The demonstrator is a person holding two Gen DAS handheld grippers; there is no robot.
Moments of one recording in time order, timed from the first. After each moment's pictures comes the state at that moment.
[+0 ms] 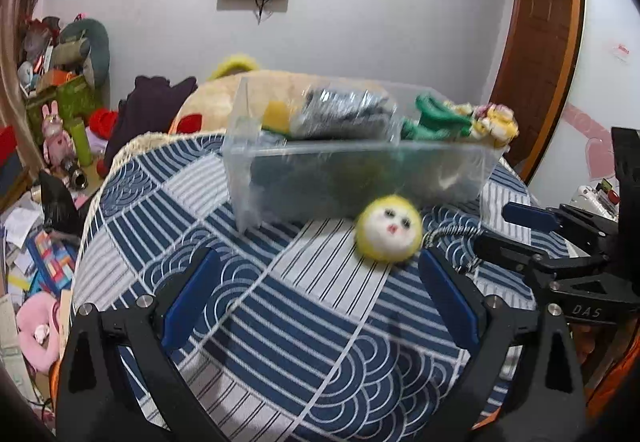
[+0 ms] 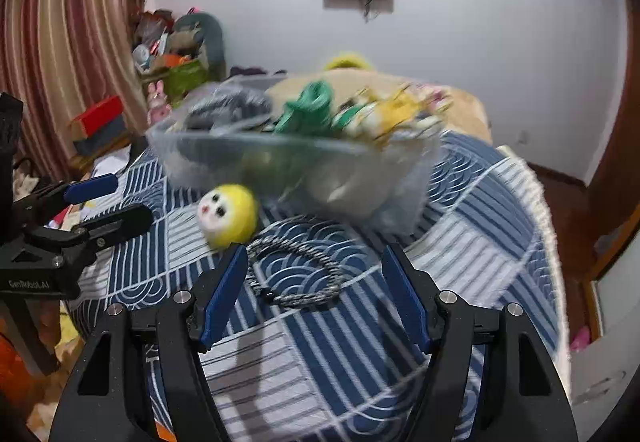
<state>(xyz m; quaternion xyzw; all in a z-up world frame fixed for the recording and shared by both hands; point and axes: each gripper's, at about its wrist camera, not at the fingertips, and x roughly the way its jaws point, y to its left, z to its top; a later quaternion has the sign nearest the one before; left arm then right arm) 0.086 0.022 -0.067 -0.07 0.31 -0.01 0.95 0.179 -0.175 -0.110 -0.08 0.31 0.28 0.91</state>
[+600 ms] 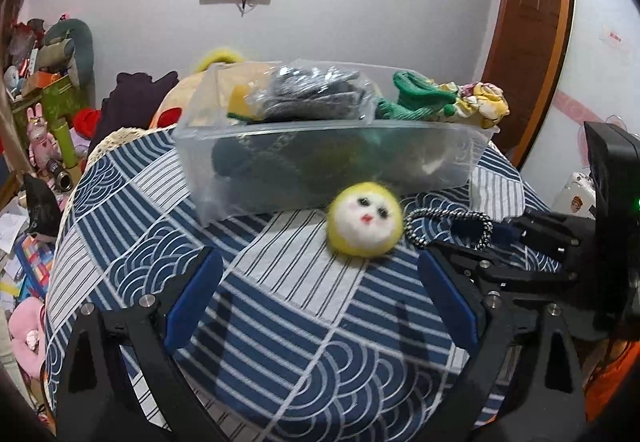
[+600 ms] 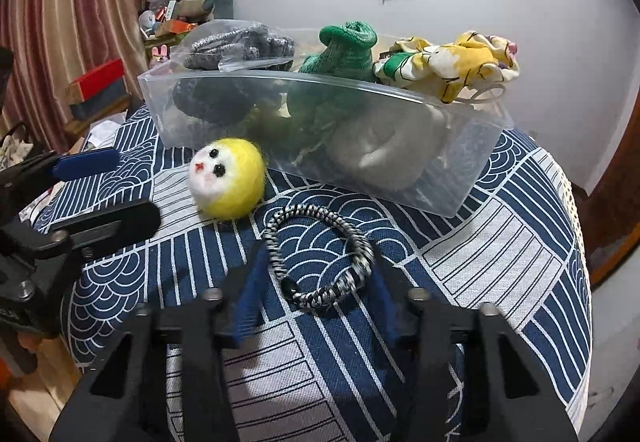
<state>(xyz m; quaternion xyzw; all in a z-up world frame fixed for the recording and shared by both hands) 0.097 -0.002 -0.074 -0.06 0.32 -0.04 0.94 0.186 -0.152 -0.132 -0.13 0.32 0.28 0.90</state>
